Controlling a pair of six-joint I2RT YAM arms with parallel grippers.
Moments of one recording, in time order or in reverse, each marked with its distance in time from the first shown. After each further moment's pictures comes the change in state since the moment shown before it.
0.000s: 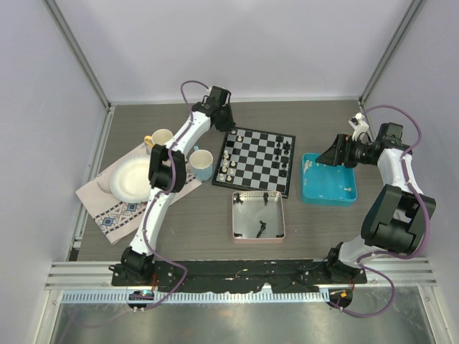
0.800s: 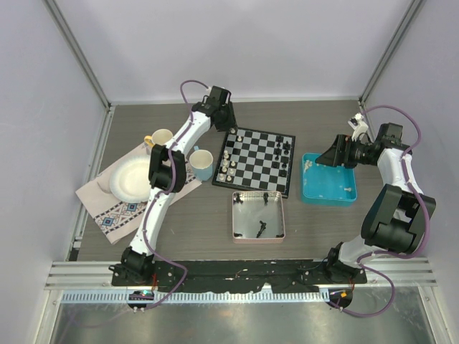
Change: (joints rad) left arm 0.000 0.000 0.000 0.013 -0.019 -0.003; right arm 0.000 0.005 0.000 -0.009 -0.006 -0.012
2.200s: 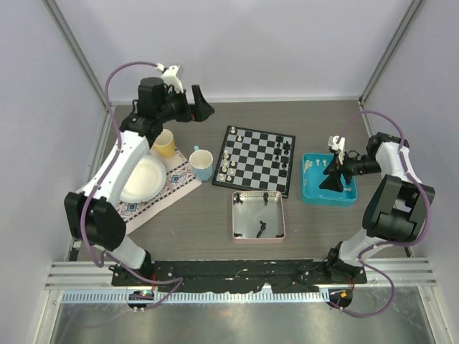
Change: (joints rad) left arm 0.144 -1.009 -0.892 0.374 0.274 0.263; right arm 0.024 0.076 0.061 -0.489 0.036 -1.160
